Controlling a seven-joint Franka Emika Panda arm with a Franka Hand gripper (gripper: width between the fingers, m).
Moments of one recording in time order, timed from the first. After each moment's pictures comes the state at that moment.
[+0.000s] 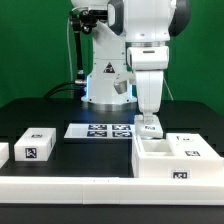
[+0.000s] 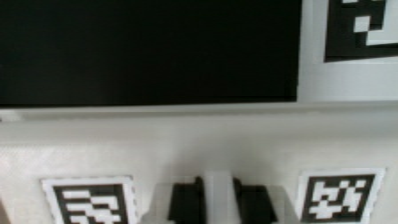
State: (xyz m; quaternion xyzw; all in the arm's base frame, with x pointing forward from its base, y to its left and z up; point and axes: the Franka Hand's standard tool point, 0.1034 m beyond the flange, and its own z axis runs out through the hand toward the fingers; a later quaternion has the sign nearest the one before) arm 0.414 0.079 0.047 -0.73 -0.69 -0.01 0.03
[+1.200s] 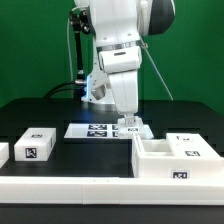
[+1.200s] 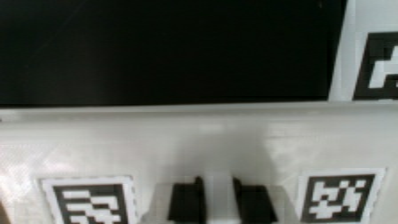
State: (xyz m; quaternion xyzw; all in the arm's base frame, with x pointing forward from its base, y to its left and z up) arm 0.423 0.040 0.043 -0.70 -0.71 -0.06 0.06
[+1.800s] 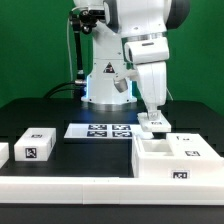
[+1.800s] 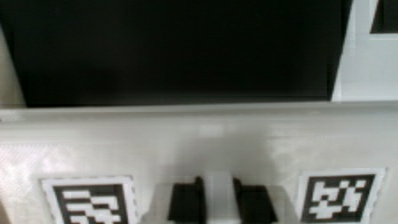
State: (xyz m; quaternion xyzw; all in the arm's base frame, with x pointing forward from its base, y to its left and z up) arm 0.432 0.084 0.060 -0.70 -0.71 -0.05 0.05
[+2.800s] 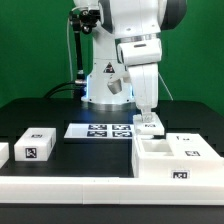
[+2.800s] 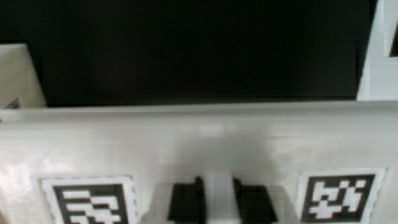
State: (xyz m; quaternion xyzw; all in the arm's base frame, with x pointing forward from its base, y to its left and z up) arm 0.448 0.072 0.058 -0.71 -0.69 -0.06 0.05
